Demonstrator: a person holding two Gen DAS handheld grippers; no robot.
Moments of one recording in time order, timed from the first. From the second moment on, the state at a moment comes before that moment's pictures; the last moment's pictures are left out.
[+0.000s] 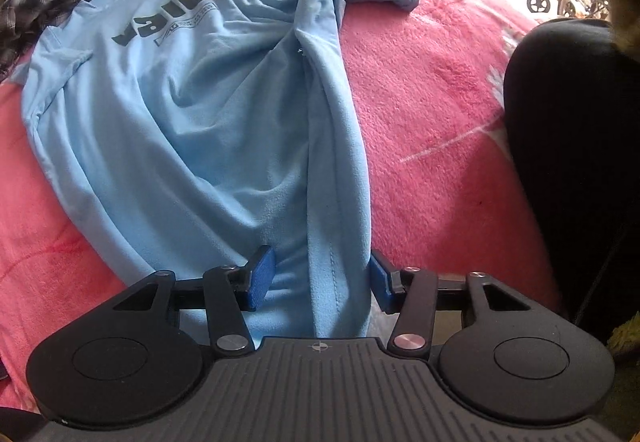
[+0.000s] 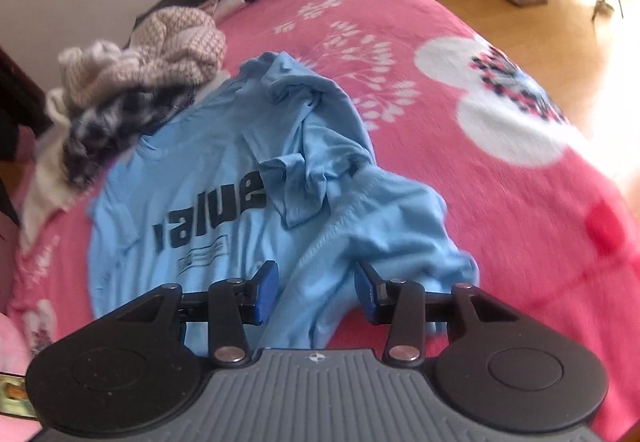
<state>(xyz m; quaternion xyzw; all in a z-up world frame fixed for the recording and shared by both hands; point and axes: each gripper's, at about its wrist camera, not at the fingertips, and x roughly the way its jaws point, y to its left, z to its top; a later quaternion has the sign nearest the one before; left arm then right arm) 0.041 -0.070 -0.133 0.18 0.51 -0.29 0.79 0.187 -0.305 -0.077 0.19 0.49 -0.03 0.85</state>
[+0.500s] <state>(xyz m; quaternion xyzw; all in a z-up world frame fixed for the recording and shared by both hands) 0.041 -0.067 -0.132 0.17 0.50 -0.29 0.80 0.199 -0.327 -0.102 0.14 0.50 -0.11 0.85</state>
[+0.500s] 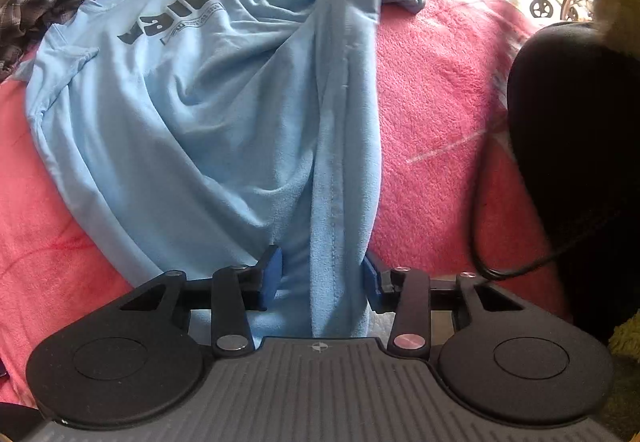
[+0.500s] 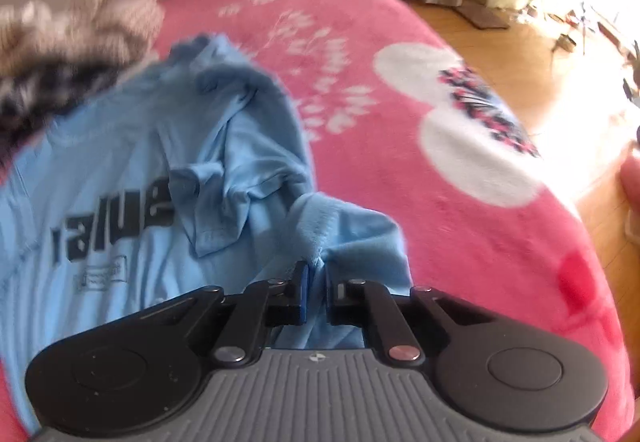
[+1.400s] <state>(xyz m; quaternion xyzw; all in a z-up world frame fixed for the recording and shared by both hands) 0.055 -0.032 -0.093 0.11 0.53 -0.27 0.79 0.035 -0.426 -0.038 0.32 0.41 -0.05 0.86</state>
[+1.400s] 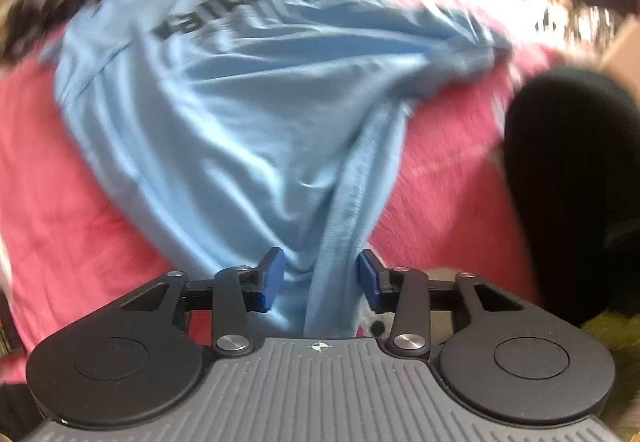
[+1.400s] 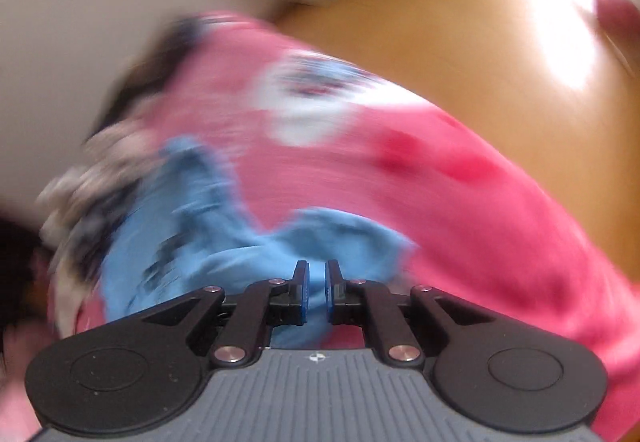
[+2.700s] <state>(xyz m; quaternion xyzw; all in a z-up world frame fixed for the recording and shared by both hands) 0.120 0.061 -0.122 -0.08 0.60 -0.13 0.79 0.076 -0.186 -0.098 -0.01 0.56 0.28 0.78</state>
